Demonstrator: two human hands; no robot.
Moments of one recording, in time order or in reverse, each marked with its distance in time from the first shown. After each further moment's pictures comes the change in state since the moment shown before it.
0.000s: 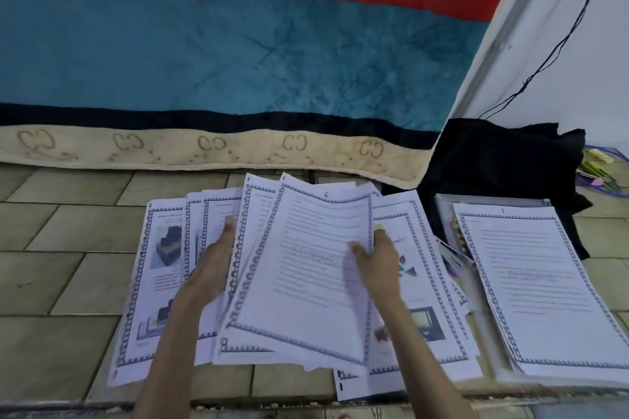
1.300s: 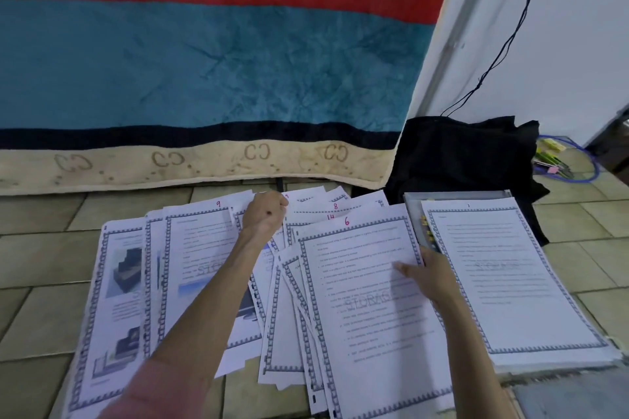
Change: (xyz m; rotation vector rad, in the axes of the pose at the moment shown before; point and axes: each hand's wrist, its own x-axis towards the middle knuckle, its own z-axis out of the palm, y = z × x) left_hand 0.063 0.072 0.130 0.893 0.074 0.437; right_hand 0.019 0.065 -0.112 0.194 -0.069 0.144
